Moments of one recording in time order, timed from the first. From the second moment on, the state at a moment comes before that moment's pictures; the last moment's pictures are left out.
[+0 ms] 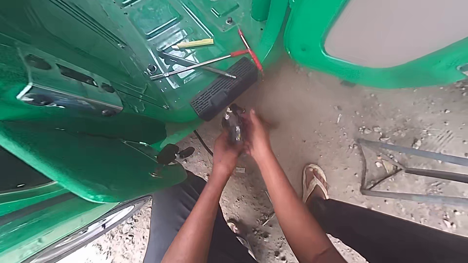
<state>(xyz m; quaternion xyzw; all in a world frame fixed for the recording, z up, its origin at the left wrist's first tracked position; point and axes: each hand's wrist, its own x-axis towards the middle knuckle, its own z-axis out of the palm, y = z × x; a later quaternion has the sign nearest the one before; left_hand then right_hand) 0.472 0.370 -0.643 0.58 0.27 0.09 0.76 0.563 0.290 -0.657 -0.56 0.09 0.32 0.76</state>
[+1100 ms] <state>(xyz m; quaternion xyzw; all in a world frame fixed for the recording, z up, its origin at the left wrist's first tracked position) 0.502 0.364 -0.670 0.75 0.28 -0.07 0.59 0.565 0.255 -0.716 -0.32 0.35 0.26 0.84</state>
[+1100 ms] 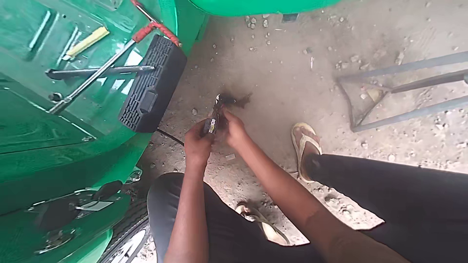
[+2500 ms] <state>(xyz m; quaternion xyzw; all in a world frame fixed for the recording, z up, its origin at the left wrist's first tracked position) 0.465 0.358 -0.643 0.81 0.14 -0.04 0.57 0.637 0.207 -0.579 -0.76 -0.53 0.37 0.08</state>
